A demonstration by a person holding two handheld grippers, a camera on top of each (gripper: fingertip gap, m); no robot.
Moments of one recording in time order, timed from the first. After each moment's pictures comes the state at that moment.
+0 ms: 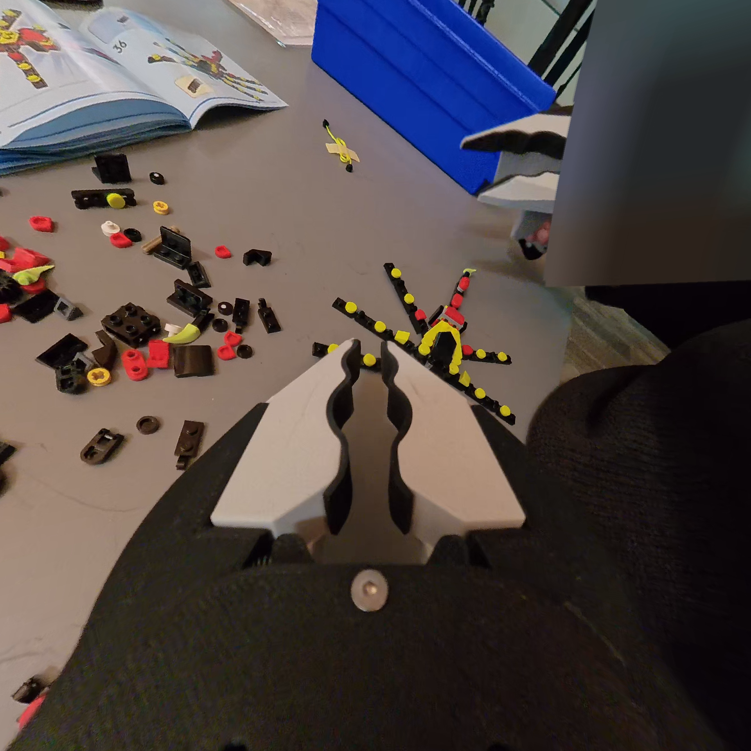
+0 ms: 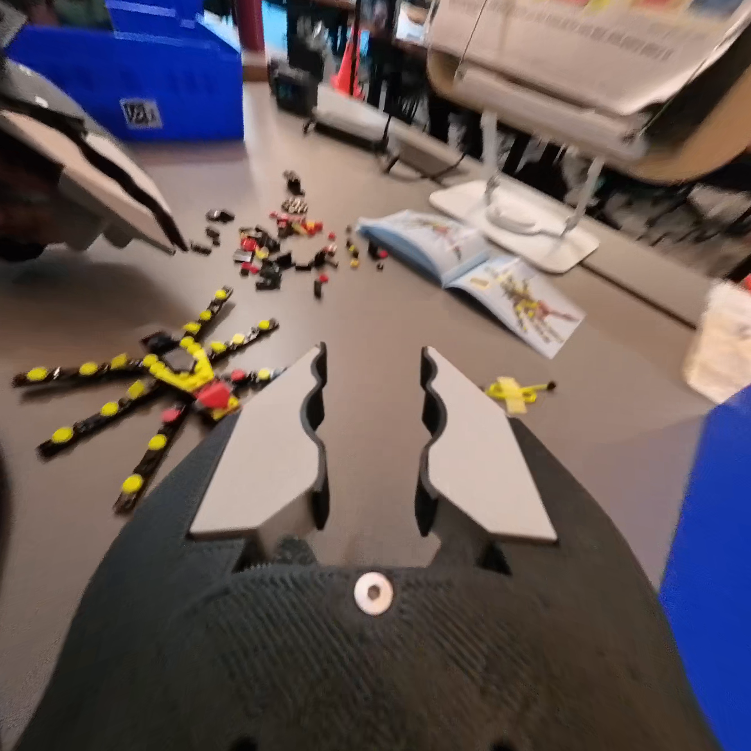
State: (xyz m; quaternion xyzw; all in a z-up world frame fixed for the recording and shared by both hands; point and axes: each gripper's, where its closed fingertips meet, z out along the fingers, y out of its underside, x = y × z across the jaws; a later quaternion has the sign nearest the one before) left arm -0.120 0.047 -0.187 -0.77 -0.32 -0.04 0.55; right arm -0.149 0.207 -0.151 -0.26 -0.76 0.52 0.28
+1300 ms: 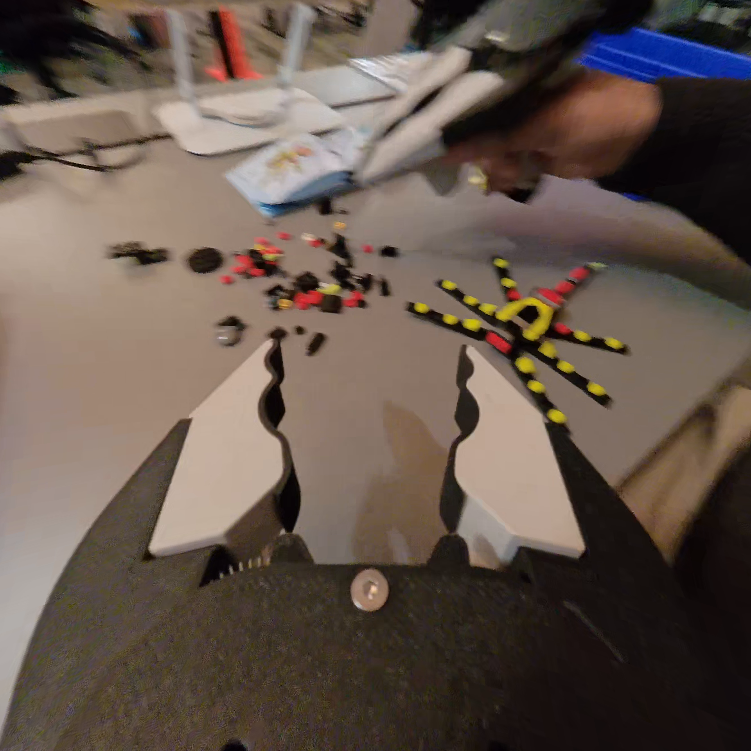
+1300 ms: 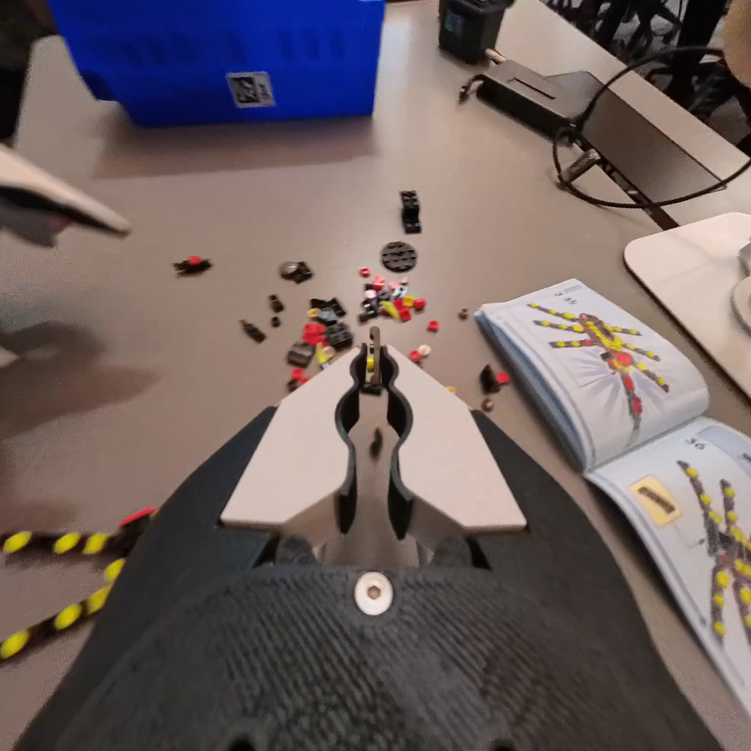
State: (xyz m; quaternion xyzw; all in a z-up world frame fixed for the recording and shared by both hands) left arm -0.094 -0.026 -0.167 -0.74 -0.40 0.23 0.50; right arm -0.221 0.048 -0.161 -0.15 -0.86 0.48 0.10
